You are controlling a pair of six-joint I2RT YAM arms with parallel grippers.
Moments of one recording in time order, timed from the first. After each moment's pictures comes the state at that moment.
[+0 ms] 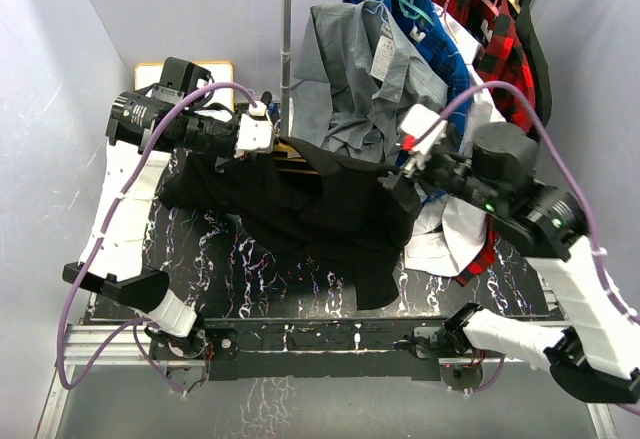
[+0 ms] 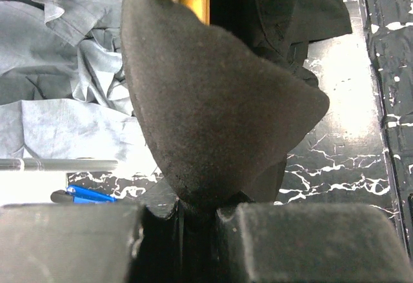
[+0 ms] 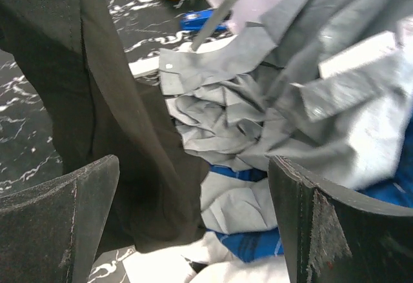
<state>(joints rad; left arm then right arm) -0.36 1.57 2.17 -1.56 0.80 1.24 0.65 0.97 1.58 -0.84 -0.08 -0.45</state>
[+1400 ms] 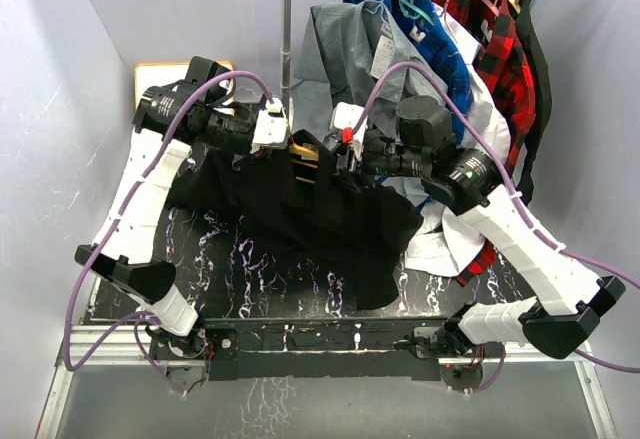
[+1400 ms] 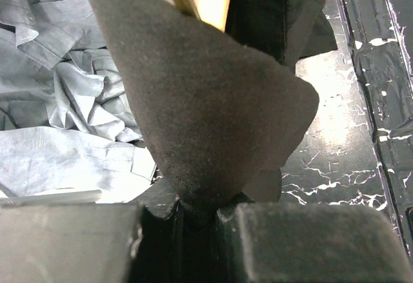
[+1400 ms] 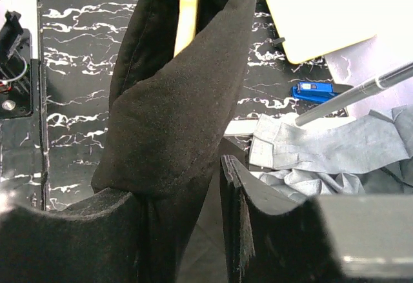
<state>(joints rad) -0.41 1.63 2.12 -1.50 0.87 1.22 0.70 1.28 1.57 -0.62 -0.53 -0.44</state>
